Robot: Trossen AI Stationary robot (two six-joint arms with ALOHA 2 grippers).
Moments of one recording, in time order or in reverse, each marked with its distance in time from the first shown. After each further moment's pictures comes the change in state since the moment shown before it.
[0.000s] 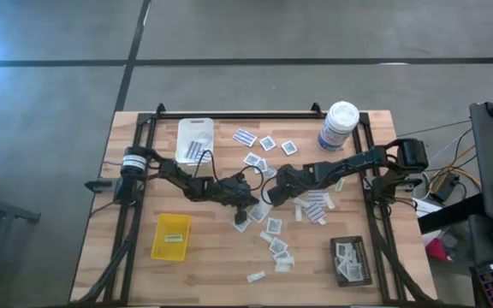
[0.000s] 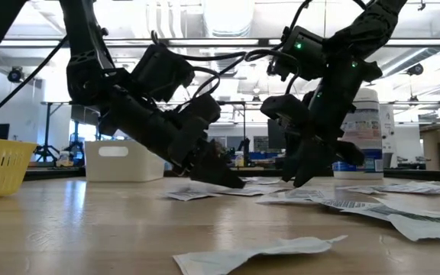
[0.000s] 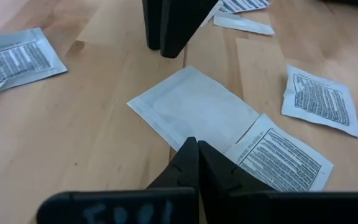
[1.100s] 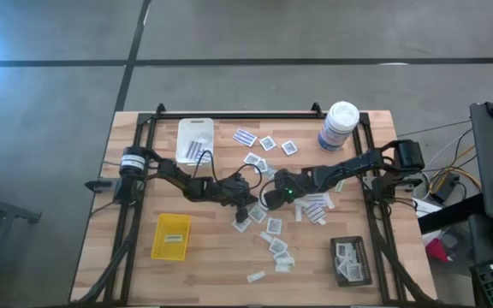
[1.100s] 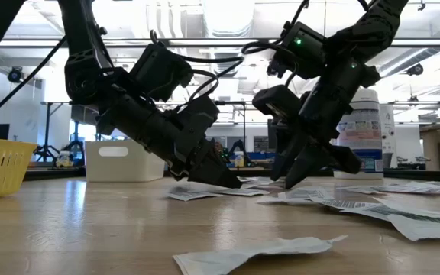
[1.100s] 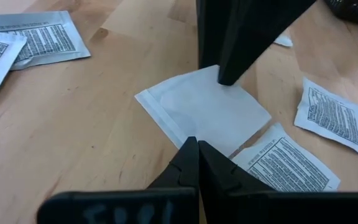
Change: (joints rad) left arm 0.002 0.003 -0.007 -0.010 -0.050 -0.120; right arm 0.034 0.039 -0.004 0.126 -0.068 0.091
